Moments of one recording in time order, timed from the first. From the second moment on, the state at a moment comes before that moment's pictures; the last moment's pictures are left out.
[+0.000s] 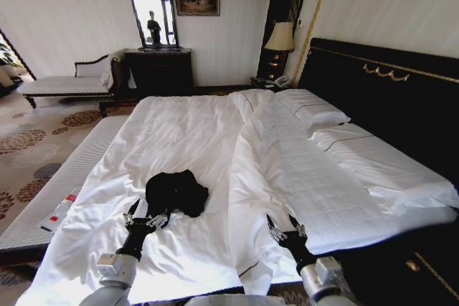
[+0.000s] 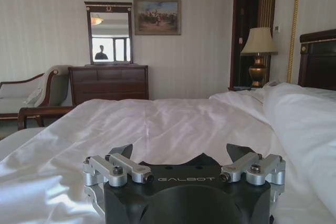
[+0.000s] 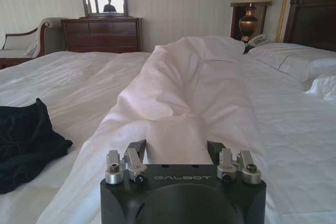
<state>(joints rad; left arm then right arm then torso) 1.90 -1.22 -0.62 -2.29 -0.31 -0.03 -0.11 -1.95 1.32 0.53 2.33 0.20 -0.14 0.06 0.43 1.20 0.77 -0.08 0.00</state>
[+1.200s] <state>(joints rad) 1.89 -1.22 -0.62 -2.29 -0.30 -0.03 -0.12 -1.89 1.38 0.67 2.29 0.18 -0.08 0.08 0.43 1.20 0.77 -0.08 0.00</state>
